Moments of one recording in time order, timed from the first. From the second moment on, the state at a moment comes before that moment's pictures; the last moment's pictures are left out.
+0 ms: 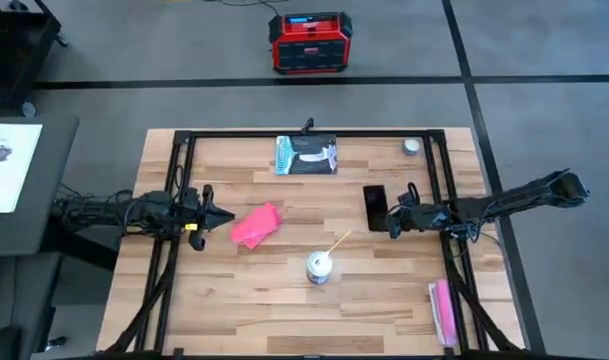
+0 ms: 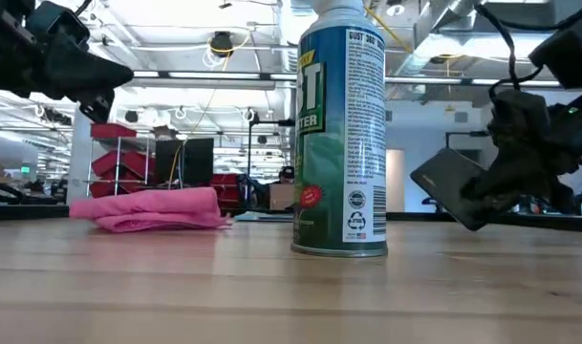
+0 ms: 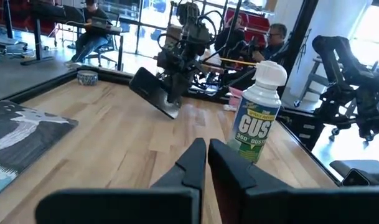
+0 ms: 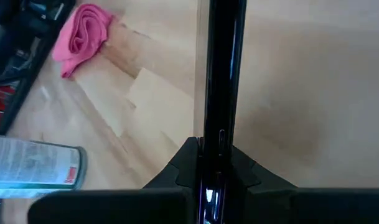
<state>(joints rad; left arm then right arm) -0.06 0.00 0.07 -0.11 -0.07 -0.20 0.15 0.70 0.08 -0.01 0.29 1.13</state>
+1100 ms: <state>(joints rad) -0.06 0.00 0.07 -0.12 -0.06 -0.21 0.20 0.91 0.08 -0.03 0.34 1.24</state>
